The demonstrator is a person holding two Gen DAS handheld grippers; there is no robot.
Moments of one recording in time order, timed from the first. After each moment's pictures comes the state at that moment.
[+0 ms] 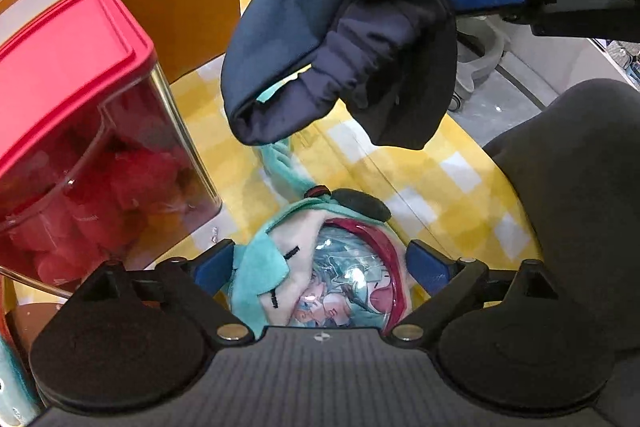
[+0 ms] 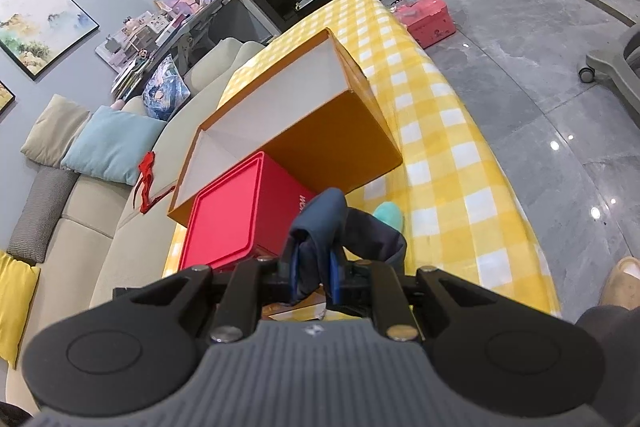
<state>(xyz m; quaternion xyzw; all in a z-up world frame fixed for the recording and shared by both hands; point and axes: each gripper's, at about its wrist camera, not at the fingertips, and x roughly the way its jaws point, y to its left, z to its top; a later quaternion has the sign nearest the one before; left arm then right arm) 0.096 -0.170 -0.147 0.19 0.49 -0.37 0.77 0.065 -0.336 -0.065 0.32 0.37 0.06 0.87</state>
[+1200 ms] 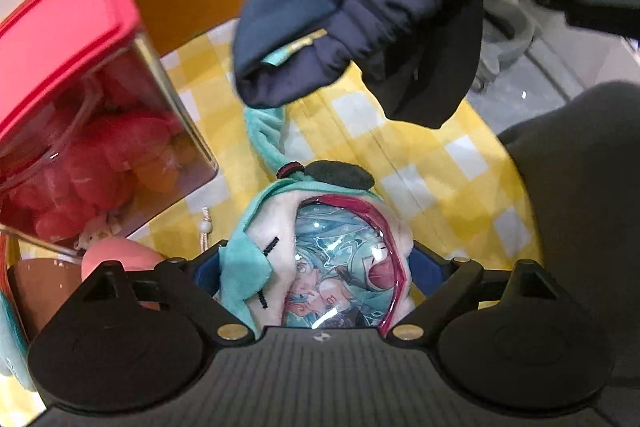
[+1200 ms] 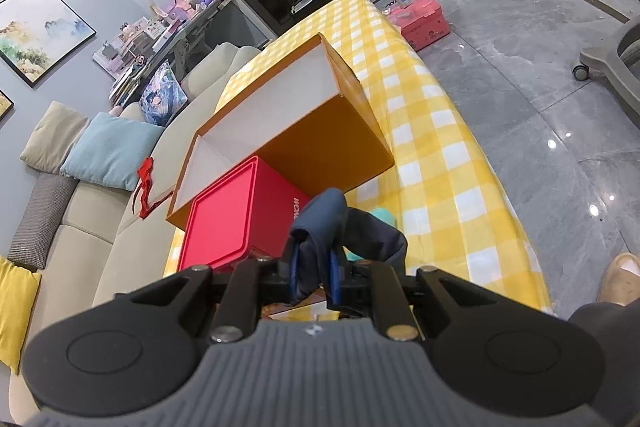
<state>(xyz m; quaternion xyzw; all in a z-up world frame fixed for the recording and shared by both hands) 0.092 -0.184 -0.143 0.18 0.53 -0.31 0.76 0.057 -0.343 -0.064 0.33 0.37 0.06 0.87</state>
